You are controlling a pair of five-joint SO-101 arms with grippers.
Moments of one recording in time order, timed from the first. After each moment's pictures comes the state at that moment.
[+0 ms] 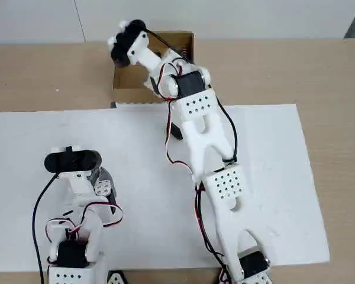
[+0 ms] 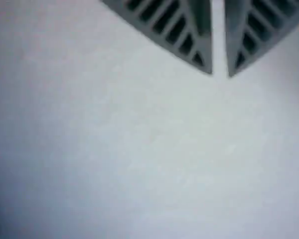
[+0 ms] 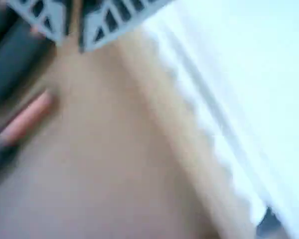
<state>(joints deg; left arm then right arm) -1.8 -103.2 95.0 55.7 13.5 -26.0 62.9 -91.3 80.4 34.1</state>
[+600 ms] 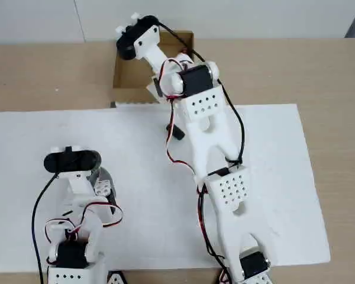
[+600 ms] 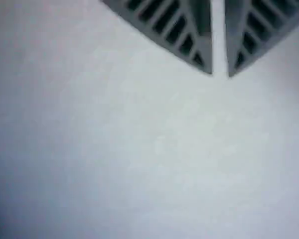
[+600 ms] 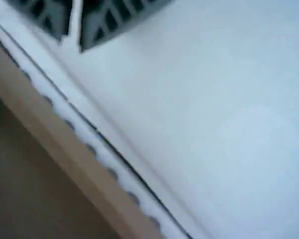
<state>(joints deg) -1.8 -103.2 95.0 55.7 13.5 -26.5 54.4 -91.4 96.3 20.4</state>
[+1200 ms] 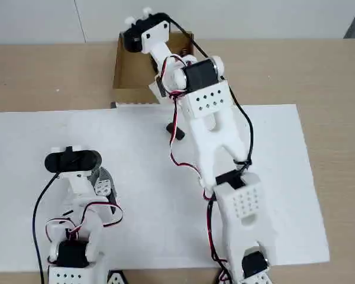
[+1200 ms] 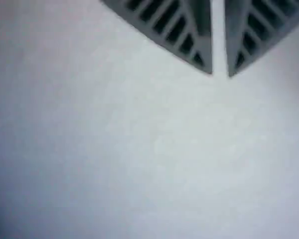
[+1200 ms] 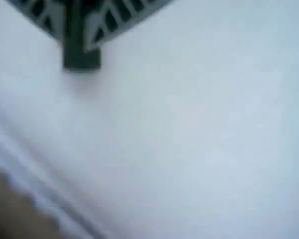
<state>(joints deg) -1.8 -103.2 95.0 55.7 13.5 -26.5 35.7 -64.2 96.9 12.0</state>
